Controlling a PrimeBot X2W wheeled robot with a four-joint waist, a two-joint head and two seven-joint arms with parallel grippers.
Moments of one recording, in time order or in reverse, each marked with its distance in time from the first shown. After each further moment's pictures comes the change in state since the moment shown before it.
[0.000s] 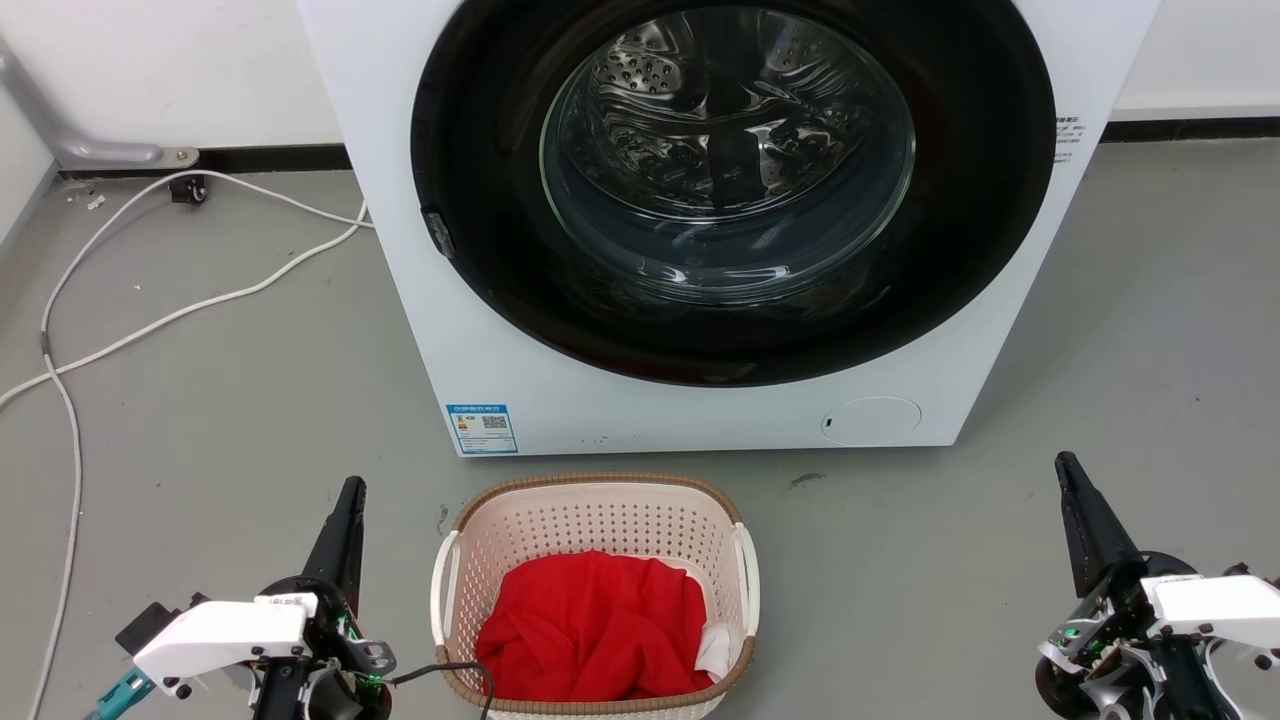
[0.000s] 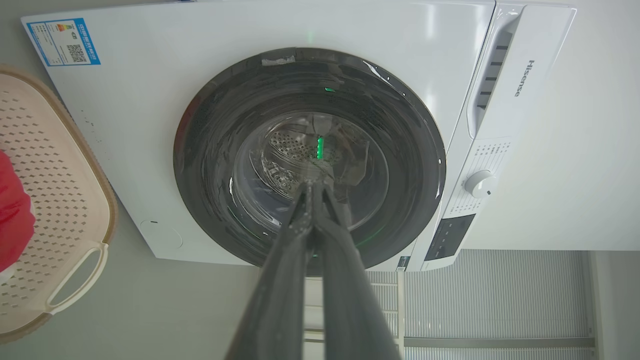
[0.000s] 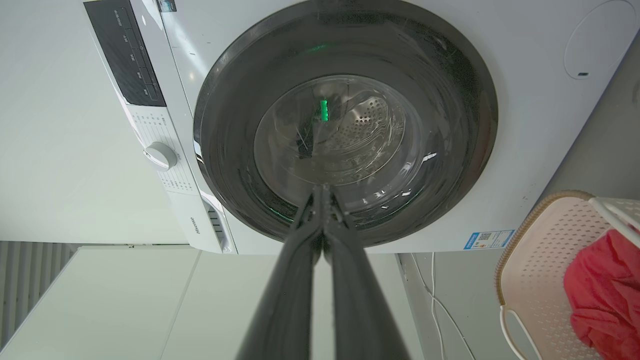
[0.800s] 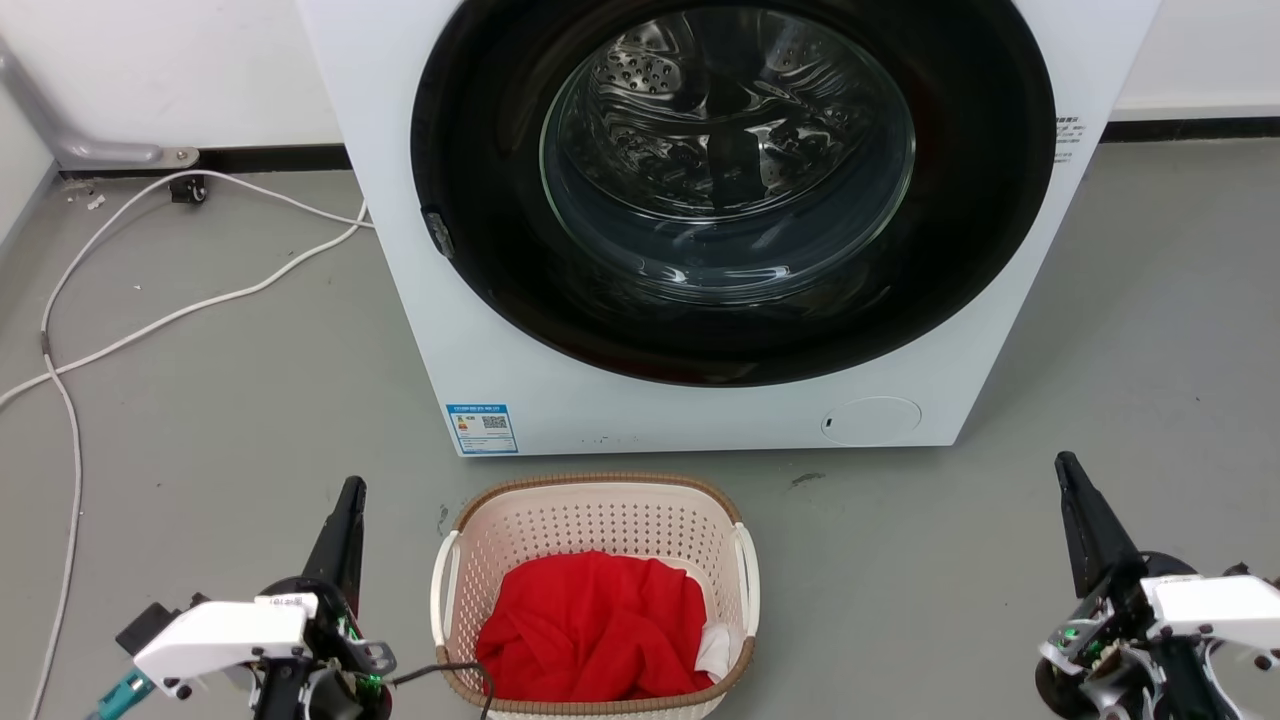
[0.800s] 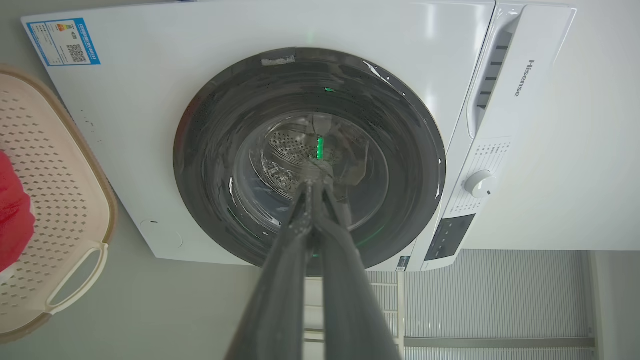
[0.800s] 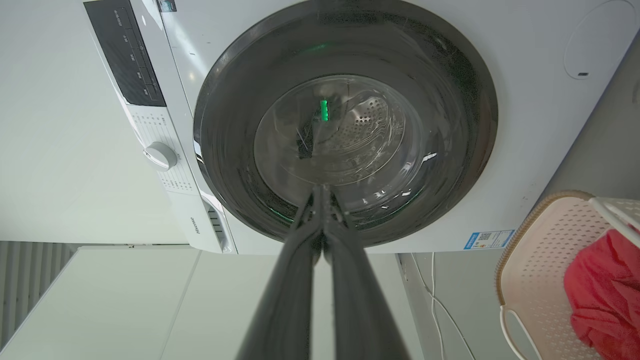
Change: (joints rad) left arm 0.000 0.000 0.000 0.000 0.000 0.000 0.000; right arm 0.000 0.000 0.000 0.000 0.000 0.000 0.000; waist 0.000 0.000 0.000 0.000
